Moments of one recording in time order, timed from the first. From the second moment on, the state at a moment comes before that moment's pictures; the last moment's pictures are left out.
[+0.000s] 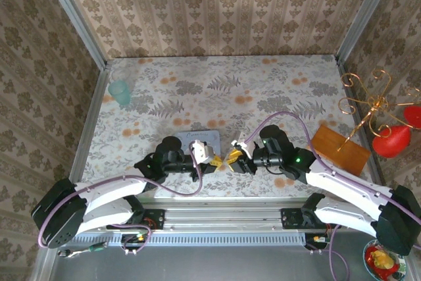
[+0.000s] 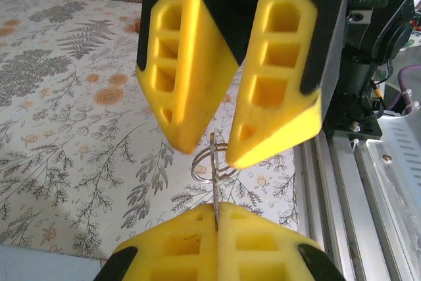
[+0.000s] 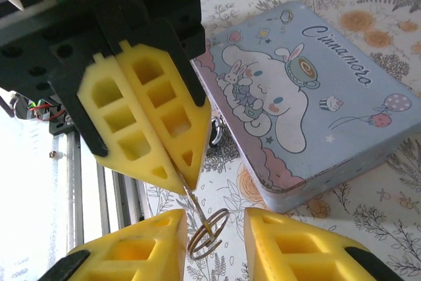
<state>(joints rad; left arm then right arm) -0.89 1.08 0.37 0.36 0.59 0.15 0.74 1.00 0.58 -0.17 -0.46 -0.08</state>
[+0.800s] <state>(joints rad) -0.89 1.10 0.39 0.34 0.62 0.15 0.75 0.99 0.58 -0.17 -0.46 -0.08</state>
